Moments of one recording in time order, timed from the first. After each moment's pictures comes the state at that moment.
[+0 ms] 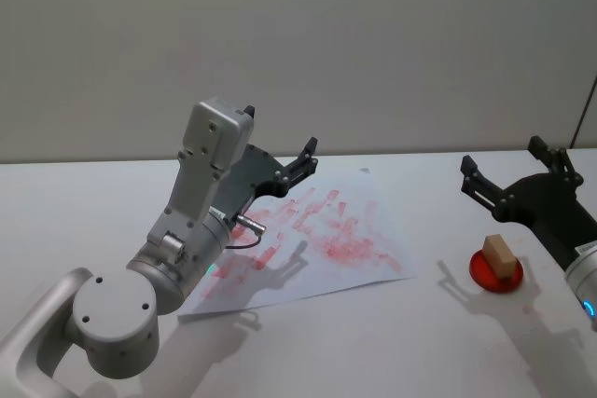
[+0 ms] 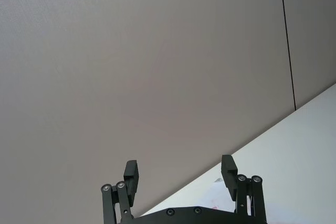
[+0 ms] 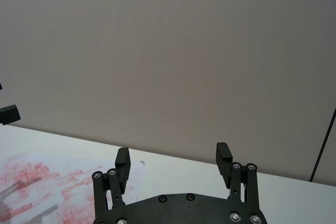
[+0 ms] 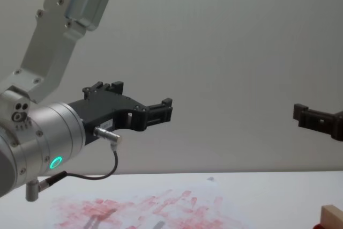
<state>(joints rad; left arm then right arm) -0.24 0.38 0.45 -1.63 -0.20 0.01 -0.01 -0.01 0.34 -0.23 -1.77 0.29 0.03 0.07</state>
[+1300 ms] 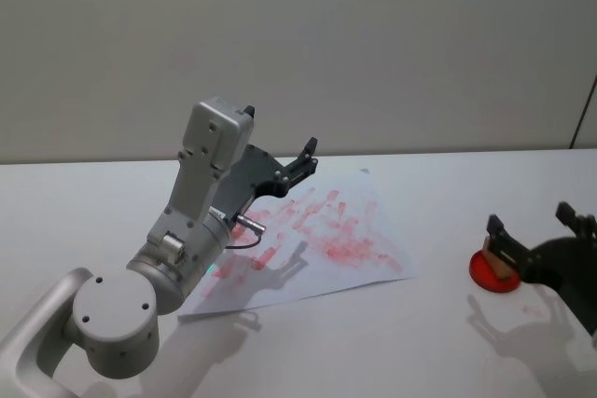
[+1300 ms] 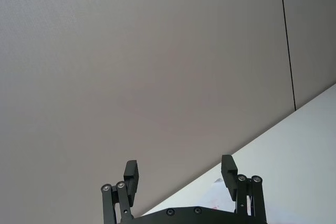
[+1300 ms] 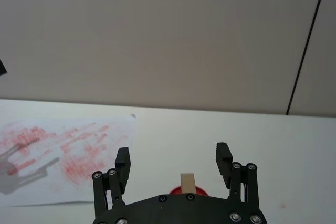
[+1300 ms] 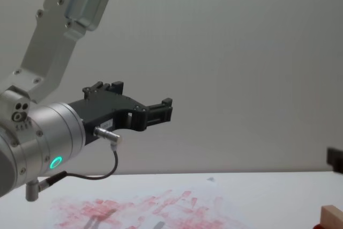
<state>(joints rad) -0.24 0.38 0.45 -1.63 -0.20 0.01 -0.01 -0.20 0.40 -0.21 -1.91 0.37 0.11 -0.05</state>
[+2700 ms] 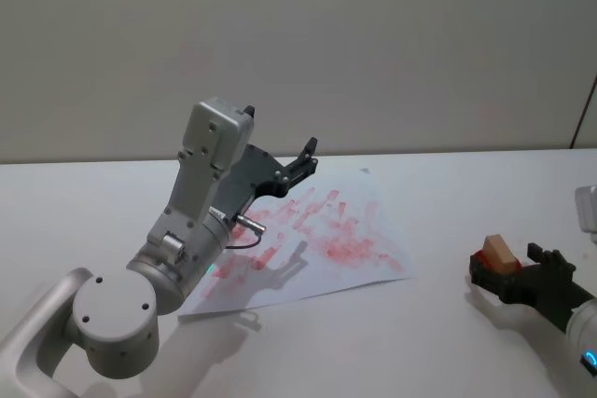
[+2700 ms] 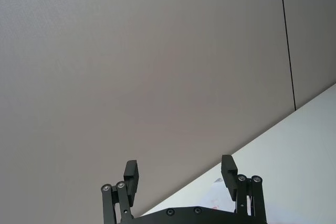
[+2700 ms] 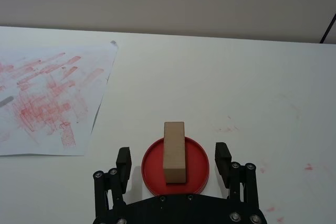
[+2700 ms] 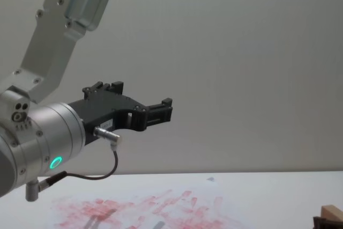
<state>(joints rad) -0.24 0.38 0.45 -1.63 -0.20 0.01 -0.01 -0.02 0.34 -0.21 -1.65 0.36 0.36 0.08</state>
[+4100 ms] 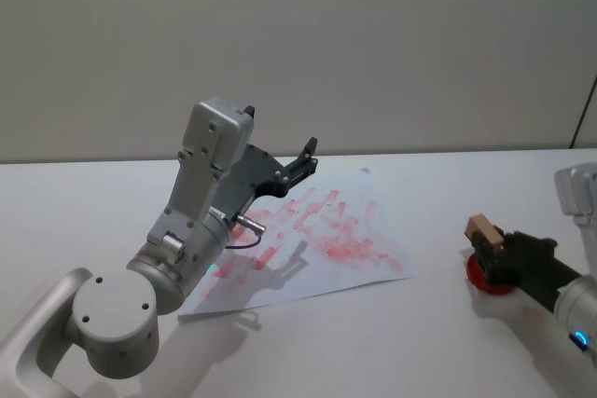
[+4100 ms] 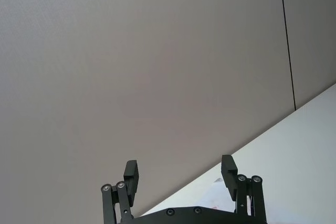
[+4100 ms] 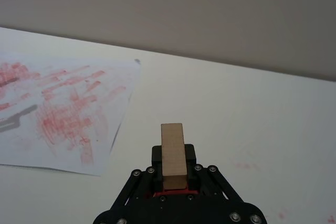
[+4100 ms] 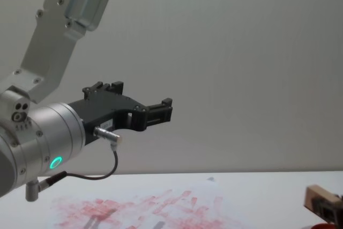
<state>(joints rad) -0.24 0.38 0.45 -1.63 -0.20 0.01 -0.01 0.04 0.33 -0.22 -1.61 0.27 0.32 0.19</state>
